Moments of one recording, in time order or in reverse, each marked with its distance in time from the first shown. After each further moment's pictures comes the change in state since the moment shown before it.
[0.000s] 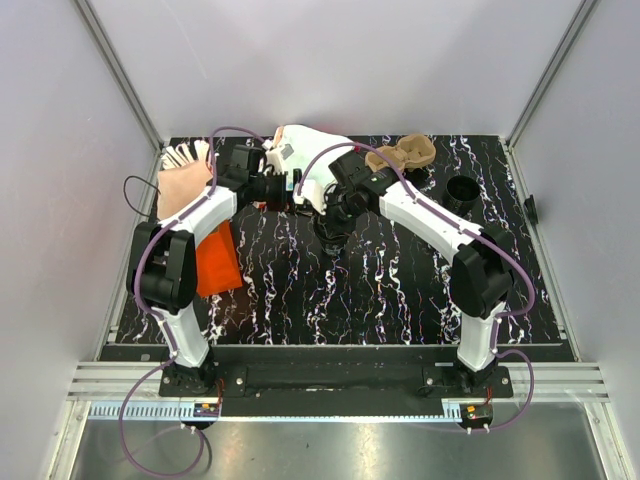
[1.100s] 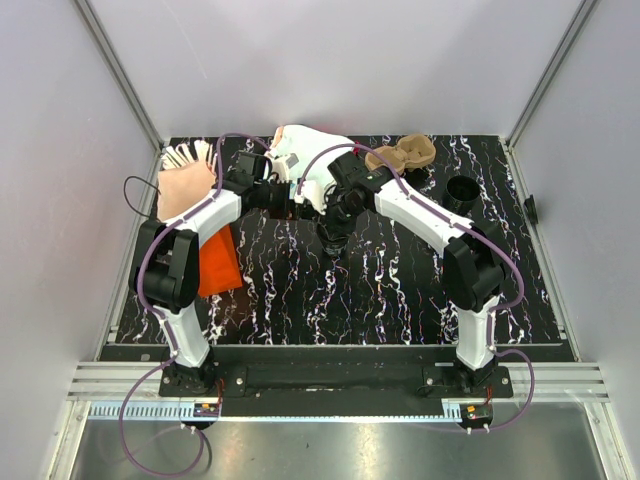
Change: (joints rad) left arm -0.026 0.013 -0.032 -0.025 -0.025 0.031; right arm -0.017 0.065 0.029 -0.022 0.000 0.019
